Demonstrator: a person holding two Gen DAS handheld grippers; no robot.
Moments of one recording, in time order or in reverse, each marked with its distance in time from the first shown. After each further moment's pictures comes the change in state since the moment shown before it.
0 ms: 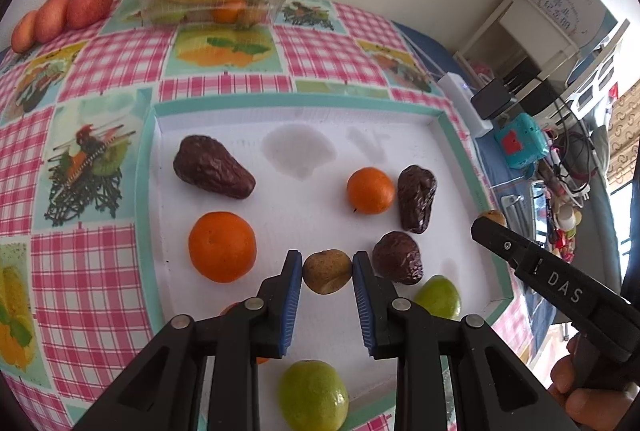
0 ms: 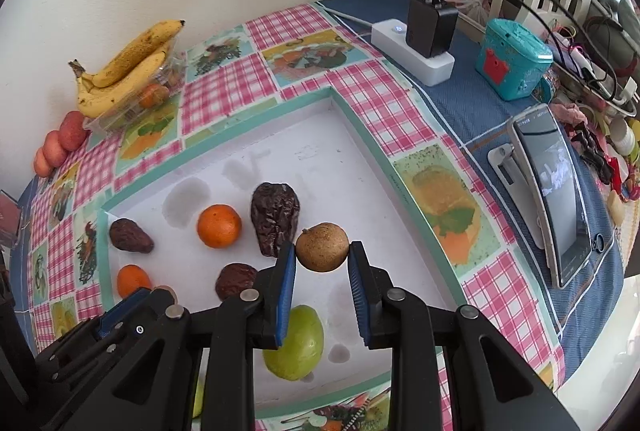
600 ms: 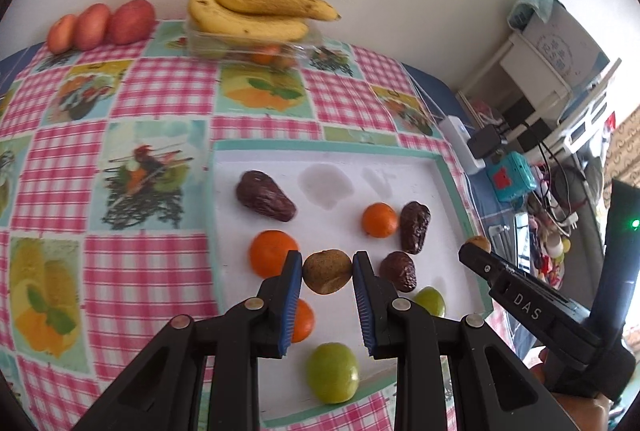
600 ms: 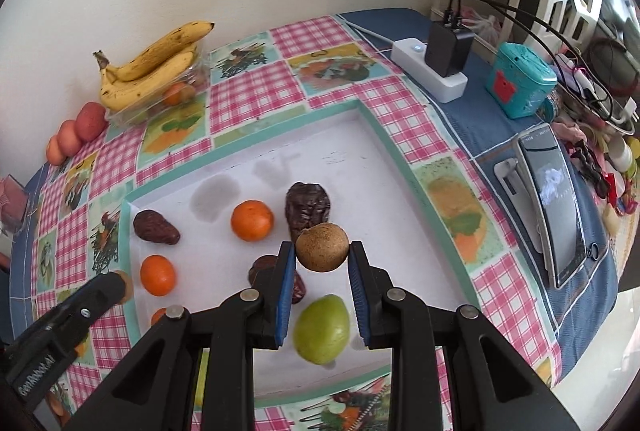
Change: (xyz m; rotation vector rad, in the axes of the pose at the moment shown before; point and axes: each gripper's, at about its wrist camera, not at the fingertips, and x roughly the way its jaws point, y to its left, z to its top) left arm -0.059 0.017 0.003 -0.049 -0.093 -0.007; right arm -0.024 0.024 -0.006 -0.055 -0.044 0.011
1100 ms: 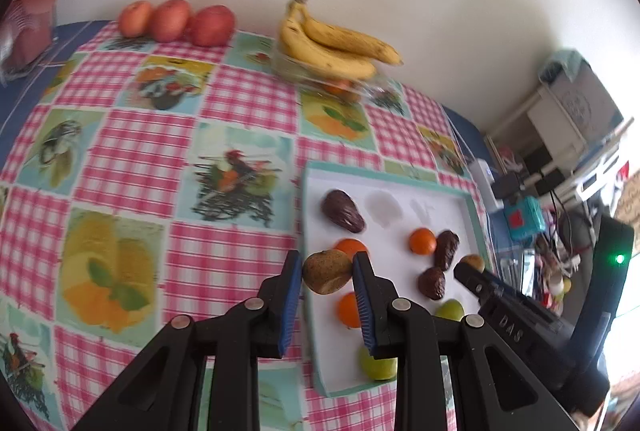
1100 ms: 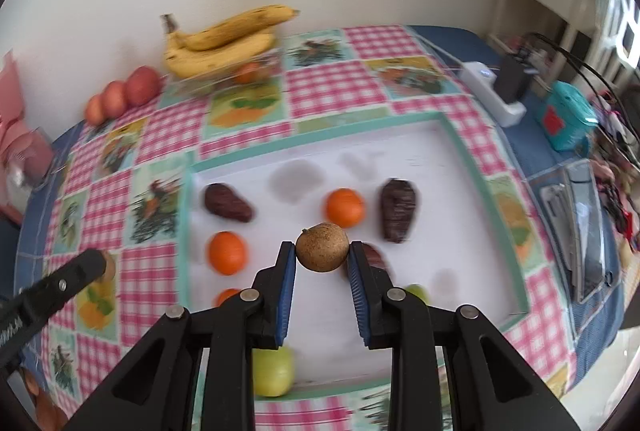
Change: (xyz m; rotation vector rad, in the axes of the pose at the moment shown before) left arm -0.059 0.056 -0.005 -0.129 -0.073 0.055; right arm -0.009 0.062 -0.014 -0.132 -0.009 0.053
